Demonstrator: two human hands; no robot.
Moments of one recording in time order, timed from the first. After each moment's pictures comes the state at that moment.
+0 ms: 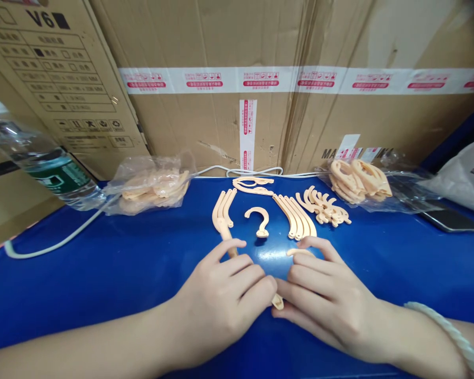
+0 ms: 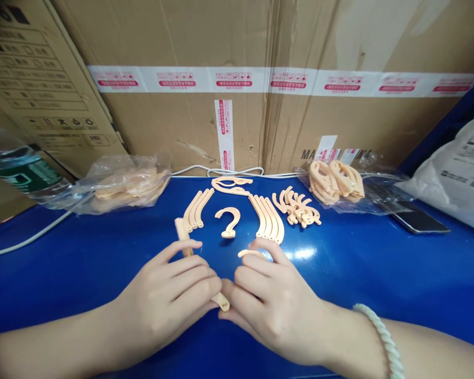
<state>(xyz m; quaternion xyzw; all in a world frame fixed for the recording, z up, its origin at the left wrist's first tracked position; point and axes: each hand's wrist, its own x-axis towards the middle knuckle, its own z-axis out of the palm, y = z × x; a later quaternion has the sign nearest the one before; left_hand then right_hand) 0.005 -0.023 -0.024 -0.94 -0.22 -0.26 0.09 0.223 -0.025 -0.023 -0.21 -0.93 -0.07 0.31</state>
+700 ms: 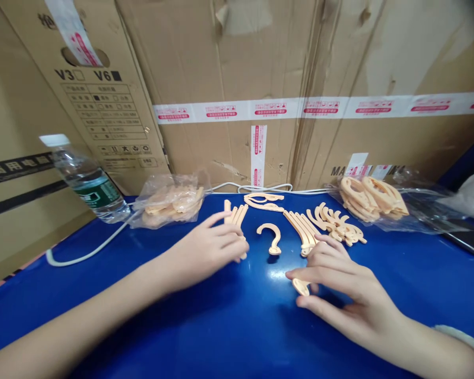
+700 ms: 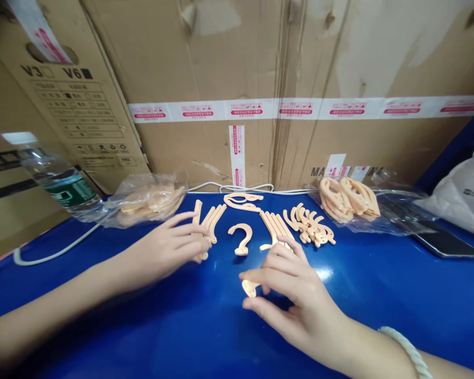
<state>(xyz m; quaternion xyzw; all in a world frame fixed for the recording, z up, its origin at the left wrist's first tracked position) -0.051 0.039 0.009 -0.96 -0.19 -0.16 0.16 0.233 -0.008 -0.020 -0.26 -0.88 0.09 0.38</state>
